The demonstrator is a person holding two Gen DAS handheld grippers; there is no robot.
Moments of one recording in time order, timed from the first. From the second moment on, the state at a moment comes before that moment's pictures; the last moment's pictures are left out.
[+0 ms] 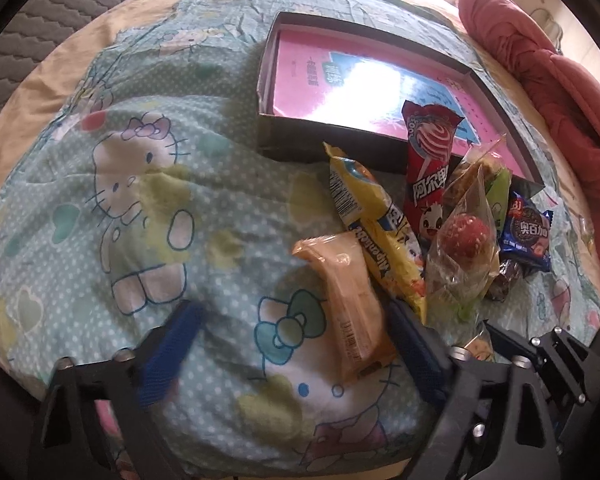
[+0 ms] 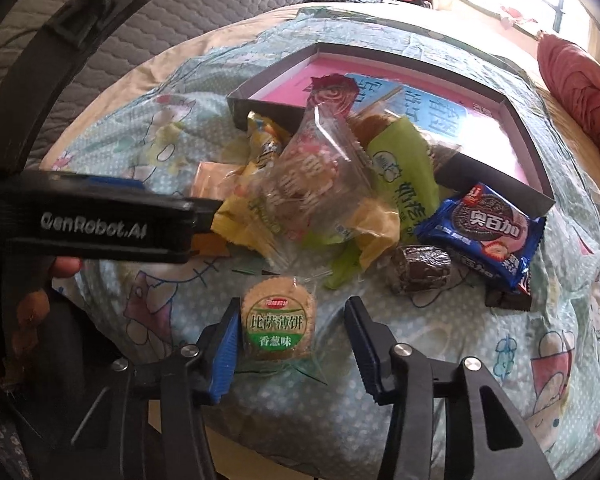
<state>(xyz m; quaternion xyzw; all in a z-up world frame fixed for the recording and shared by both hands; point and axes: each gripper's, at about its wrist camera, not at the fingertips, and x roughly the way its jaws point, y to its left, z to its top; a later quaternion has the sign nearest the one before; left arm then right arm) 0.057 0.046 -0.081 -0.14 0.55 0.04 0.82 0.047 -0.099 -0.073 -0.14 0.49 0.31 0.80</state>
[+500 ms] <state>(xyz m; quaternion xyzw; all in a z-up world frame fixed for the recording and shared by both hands) 0.061 0.056 -0.078 -0.15 0.54 0.02 0.83 0.056 -0.111 -0.069 -0.10 0.49 0.32 0.80</state>
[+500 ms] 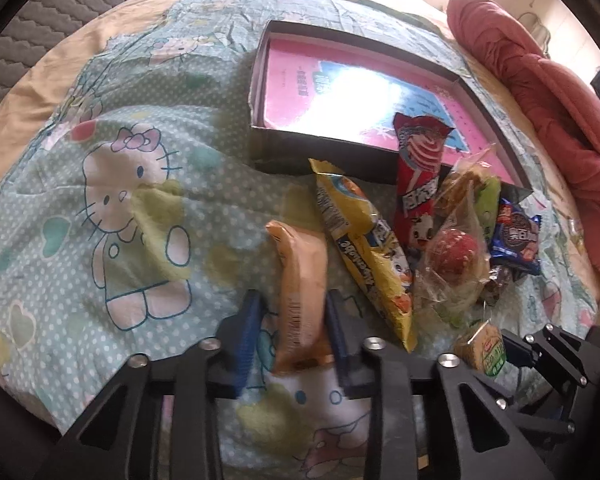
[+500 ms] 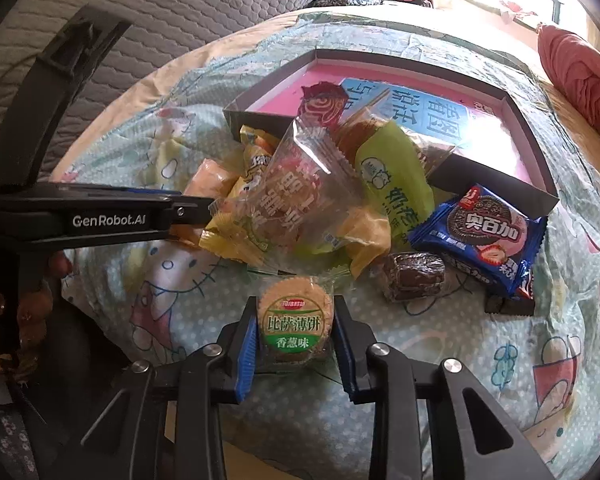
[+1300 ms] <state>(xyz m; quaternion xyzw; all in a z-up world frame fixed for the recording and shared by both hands) 0.042 0.066 -0.015 -0.16 0.45 0.02 0.88 0.075 -0.150 -0.023 -0.03 0.42 0.32 0.85</state>
